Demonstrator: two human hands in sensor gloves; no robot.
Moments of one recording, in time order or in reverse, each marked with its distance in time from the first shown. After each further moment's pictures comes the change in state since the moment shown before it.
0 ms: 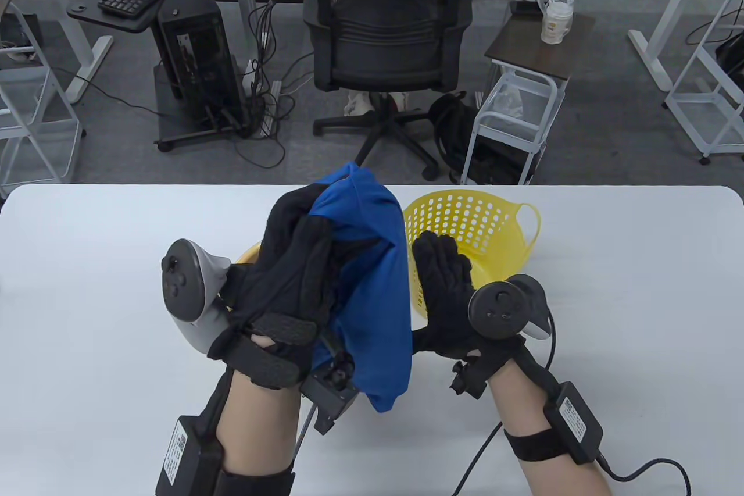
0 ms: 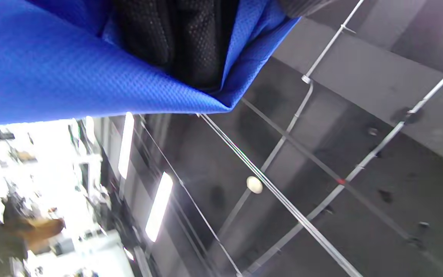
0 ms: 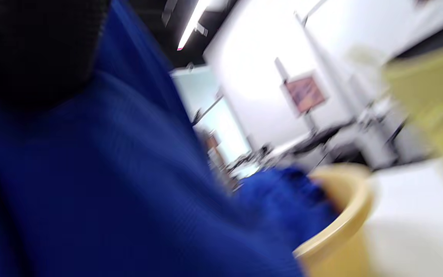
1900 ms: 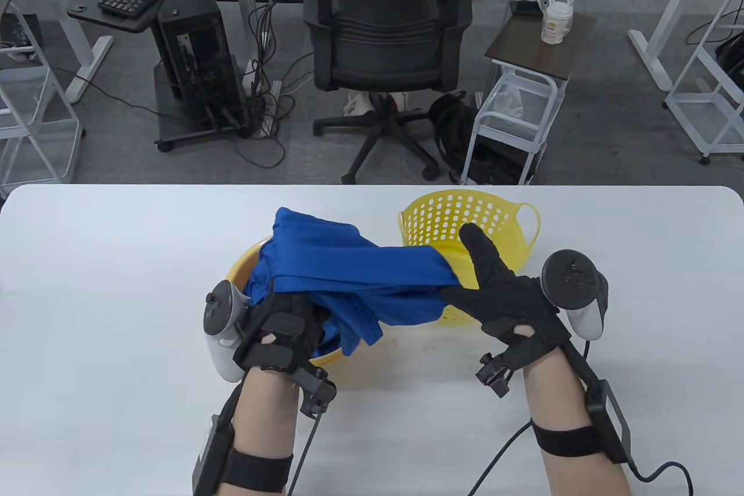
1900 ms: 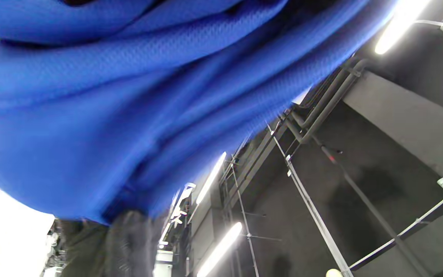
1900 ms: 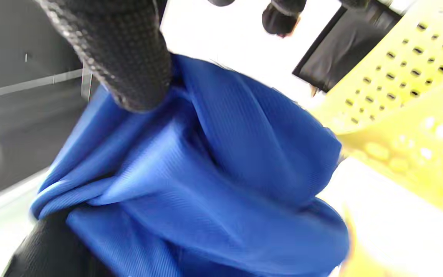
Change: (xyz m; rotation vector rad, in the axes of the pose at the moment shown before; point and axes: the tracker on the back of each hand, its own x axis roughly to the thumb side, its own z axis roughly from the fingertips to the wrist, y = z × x) left_hand -0.177 0.079 0.095 0.258 0.460 0.200; right_hand -0.011 -0.067 0.036 -0.204 0.292 -0.251
